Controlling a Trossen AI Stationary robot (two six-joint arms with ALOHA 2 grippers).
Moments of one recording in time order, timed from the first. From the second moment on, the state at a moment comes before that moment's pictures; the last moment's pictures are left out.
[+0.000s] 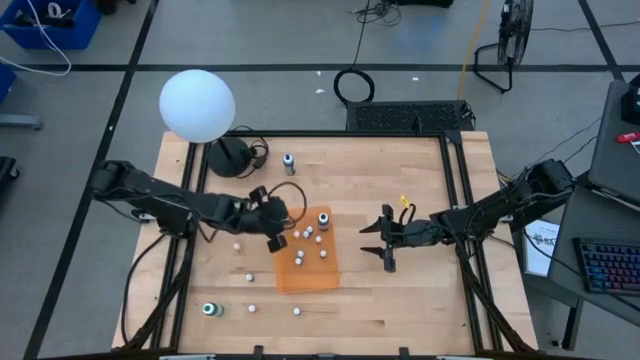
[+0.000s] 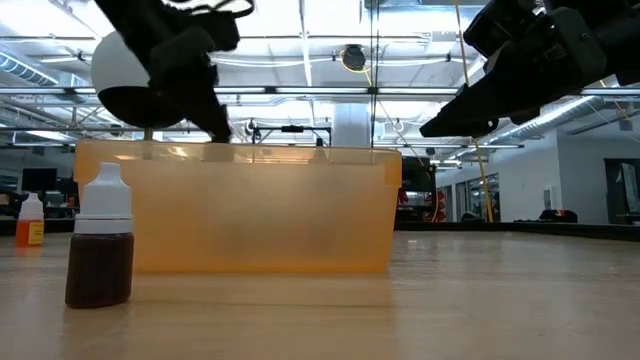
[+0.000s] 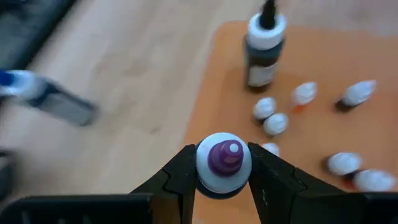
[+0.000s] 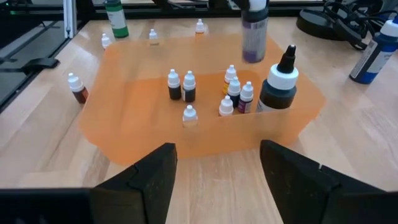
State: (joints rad) left arm -0.20 1.37 0.89 -0.50 -0.45 -0.41; right arm 0.32 1.27 0.40 0.45 0.31 0.17
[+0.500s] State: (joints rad) left arm -0.12 1.35 0.75 -0.34 -0.29 -0.46; right arm 0.32 1.27 0.40 0.46 0.31 0.17
